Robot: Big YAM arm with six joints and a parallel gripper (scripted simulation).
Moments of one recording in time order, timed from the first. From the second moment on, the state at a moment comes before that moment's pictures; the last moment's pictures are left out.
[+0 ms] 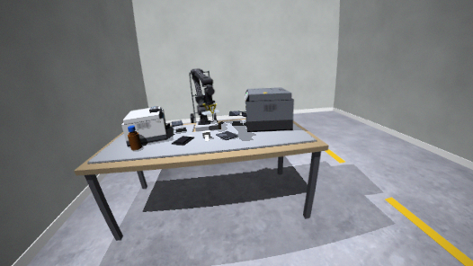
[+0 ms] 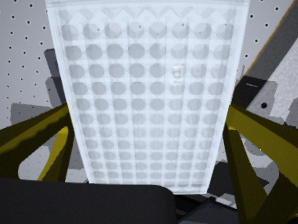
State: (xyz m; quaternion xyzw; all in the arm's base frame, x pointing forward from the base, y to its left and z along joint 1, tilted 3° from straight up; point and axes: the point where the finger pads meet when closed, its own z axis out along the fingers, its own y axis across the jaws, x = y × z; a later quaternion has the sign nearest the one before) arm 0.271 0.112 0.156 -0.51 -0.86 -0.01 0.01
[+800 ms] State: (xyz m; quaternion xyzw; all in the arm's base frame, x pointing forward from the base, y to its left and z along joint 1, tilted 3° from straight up) arm 0.247 0.159 0.160 -0.43 -0.90 0.00 0.01
